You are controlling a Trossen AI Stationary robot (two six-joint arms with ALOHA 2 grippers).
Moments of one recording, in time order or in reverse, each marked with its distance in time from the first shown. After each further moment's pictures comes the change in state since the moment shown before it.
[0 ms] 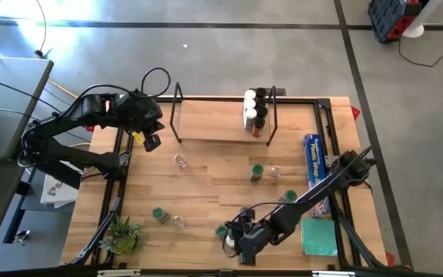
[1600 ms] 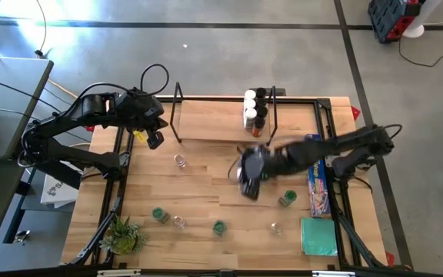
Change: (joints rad) left arm 0.000 0.000 0.000 0.077 -0.007 -0.041; right arm -0.376 -0.382 0.031 -0.409 -0.004 -0.134
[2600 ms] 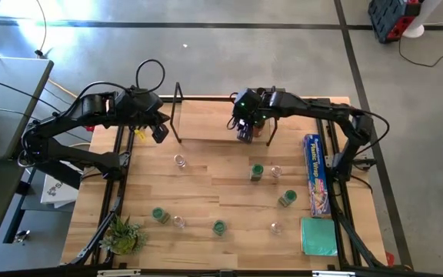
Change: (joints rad) left arm 0.000 0.001 0.000 0.068 -0.083 -0.162; right arm -0.607 0.164 -0.001 0.053 -0.200 -0.621
